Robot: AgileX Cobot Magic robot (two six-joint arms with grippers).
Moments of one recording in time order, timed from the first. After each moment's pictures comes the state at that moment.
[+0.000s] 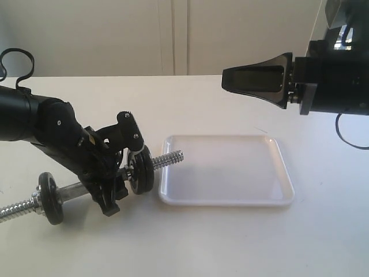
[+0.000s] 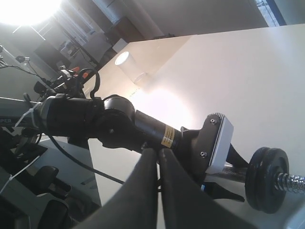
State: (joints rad) left arm -0.56 1.73 -0.96 -0.18 0.43 0.81; right arm 0.04 1.35 -0.79 1.63 1.21 -1.40
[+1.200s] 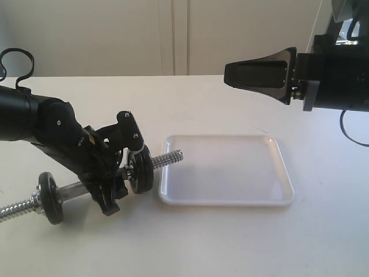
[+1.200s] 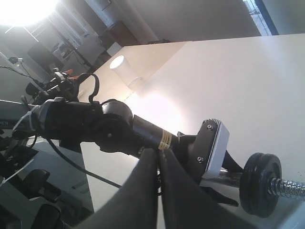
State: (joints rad) left arm -0.56 1.73 -0.96 -0.18 0.43 0.81; right arm 0.04 1.31 -0.79 1.63 1.18 -1.40
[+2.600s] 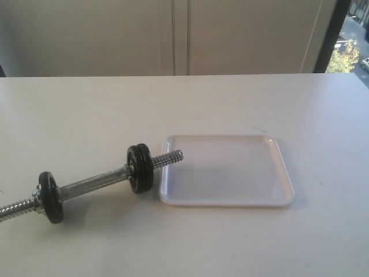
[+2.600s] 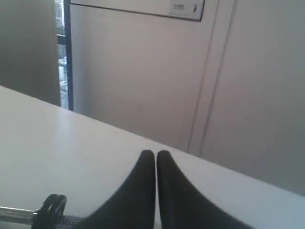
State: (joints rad) left arm -0.53 0.60 -0.90 0.35 0.89 -0.09; right arm 0.02 0.60 -0.67 1.17 0.52 -1.25
